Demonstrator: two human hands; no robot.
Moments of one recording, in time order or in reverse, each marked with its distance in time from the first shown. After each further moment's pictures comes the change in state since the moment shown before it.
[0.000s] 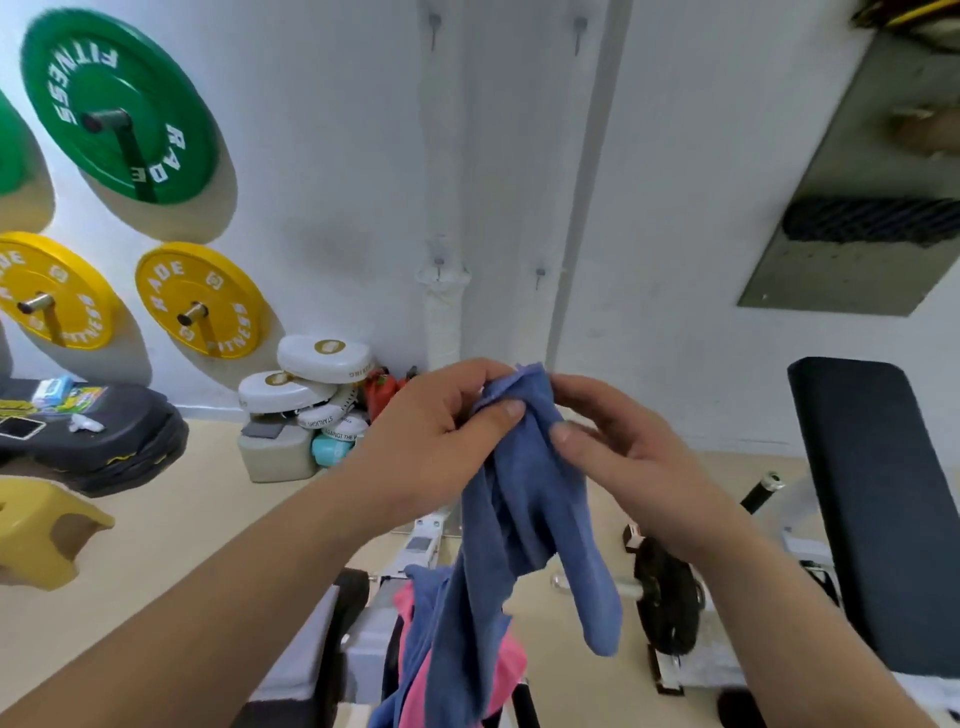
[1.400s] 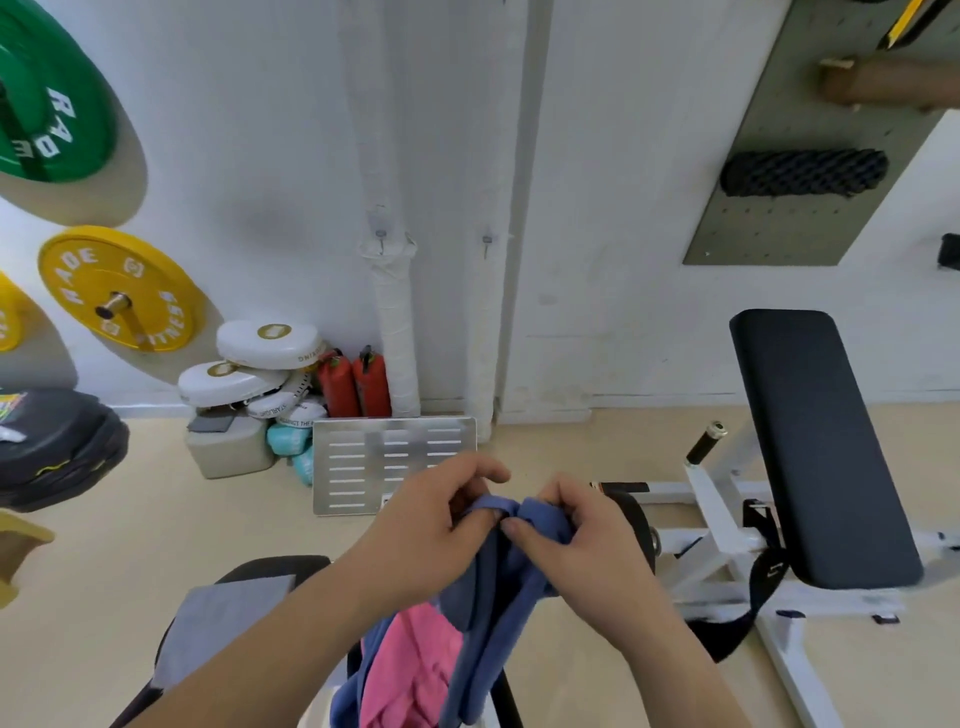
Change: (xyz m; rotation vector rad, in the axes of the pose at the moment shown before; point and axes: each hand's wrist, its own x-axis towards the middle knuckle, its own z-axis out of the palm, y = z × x) left_hand -0.020 -0.084 0.075 0.237 -0.186 -0.032; right_hand -0.063 0.088 0.023 -0.115 0.283 0.285
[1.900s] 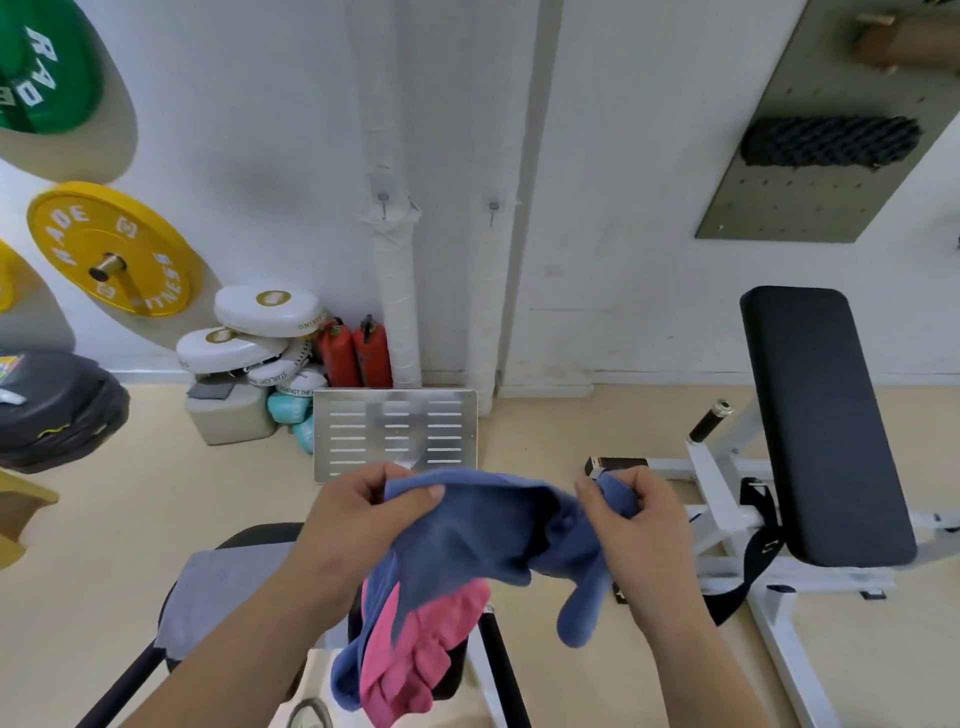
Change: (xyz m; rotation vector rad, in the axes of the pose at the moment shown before) left_hand -0.030 -0.039 -0.009 -0.462 0.260 -0.465; right_hand 0.005 0.042 -0.013 -0.005 0.381 0.204
